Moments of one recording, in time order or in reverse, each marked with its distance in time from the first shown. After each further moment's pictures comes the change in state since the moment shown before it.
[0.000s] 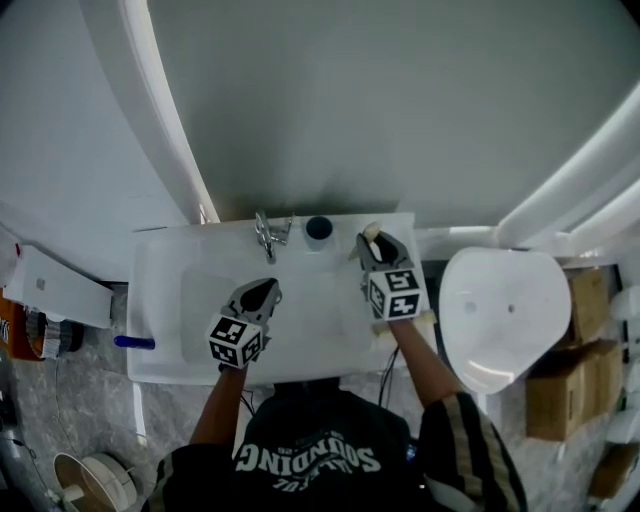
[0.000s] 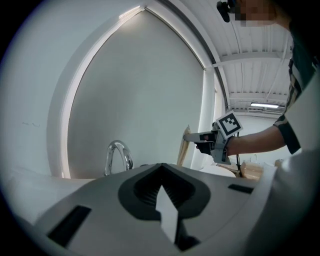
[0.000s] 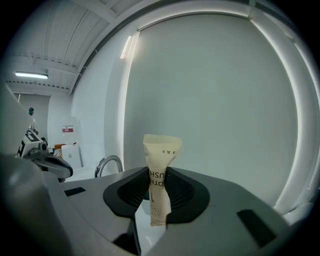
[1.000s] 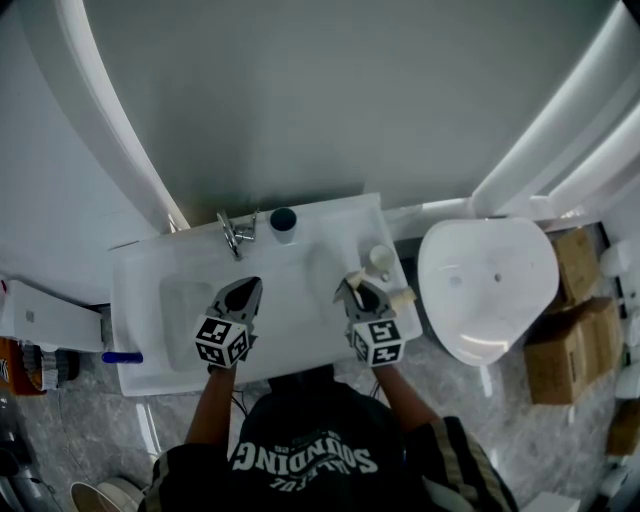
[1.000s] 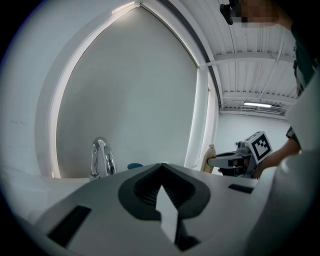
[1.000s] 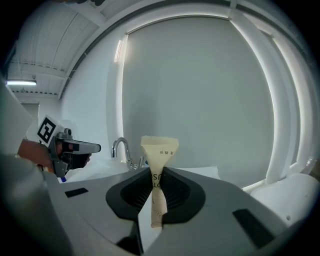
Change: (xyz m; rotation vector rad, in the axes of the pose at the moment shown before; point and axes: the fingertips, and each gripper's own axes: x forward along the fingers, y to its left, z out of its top) left arm 0.016 -0.030 -0.004 0.026 0.022 -0.069; right arm -0.110 0.020 -0.109 0.122 0.046 -0.089
